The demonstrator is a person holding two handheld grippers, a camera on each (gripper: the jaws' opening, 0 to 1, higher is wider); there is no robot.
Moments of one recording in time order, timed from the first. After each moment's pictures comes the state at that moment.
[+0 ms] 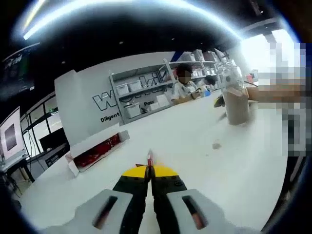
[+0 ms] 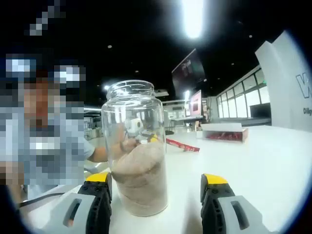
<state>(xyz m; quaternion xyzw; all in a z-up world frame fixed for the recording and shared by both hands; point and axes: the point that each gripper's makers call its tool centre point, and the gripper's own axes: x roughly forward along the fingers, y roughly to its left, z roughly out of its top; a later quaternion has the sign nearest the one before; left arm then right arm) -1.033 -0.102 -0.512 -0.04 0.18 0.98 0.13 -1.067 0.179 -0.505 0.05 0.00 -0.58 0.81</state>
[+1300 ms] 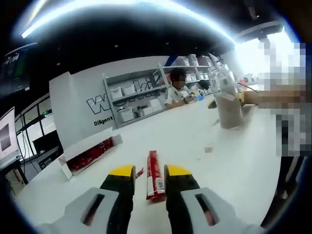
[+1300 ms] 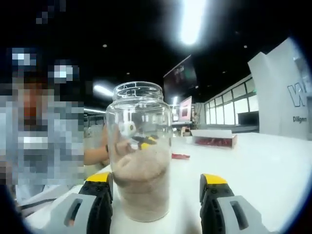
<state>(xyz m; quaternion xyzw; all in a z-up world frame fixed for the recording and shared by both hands) -1.028 -0.091 -0.508 -0.02 0.16 0.97 0.16 -1.061 0.178 -0.499 0.02 0.00 -0.64 0.77</state>
